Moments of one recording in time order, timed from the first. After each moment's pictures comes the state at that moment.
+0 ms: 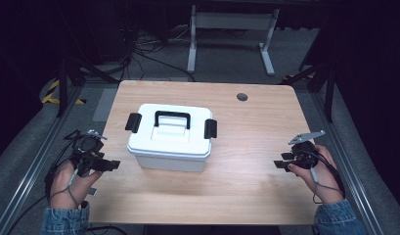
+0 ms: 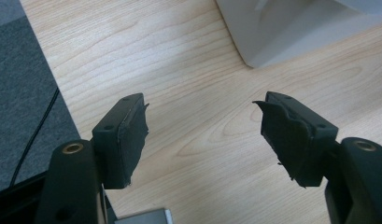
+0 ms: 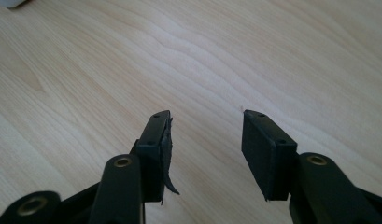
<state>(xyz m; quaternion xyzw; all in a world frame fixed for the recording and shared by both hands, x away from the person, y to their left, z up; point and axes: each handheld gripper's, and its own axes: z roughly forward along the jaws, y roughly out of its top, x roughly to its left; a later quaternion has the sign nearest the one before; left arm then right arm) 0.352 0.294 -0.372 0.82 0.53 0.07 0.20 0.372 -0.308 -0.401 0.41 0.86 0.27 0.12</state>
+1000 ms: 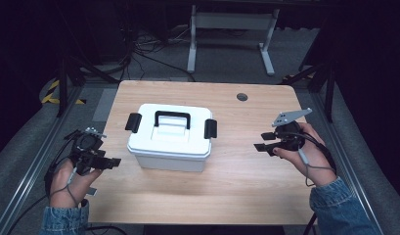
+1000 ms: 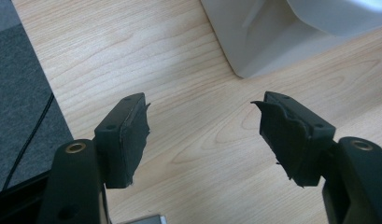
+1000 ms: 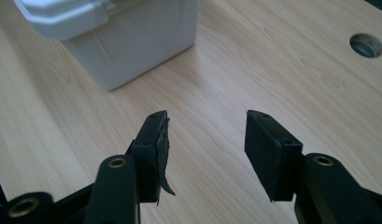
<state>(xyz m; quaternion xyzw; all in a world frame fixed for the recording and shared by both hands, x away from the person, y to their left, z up) 0.353 0.295 -0.366 0.82 0.52 0.07 0.21 0.389 -0.244 -0.329 0.31 0.88 0.33 0.11</state>
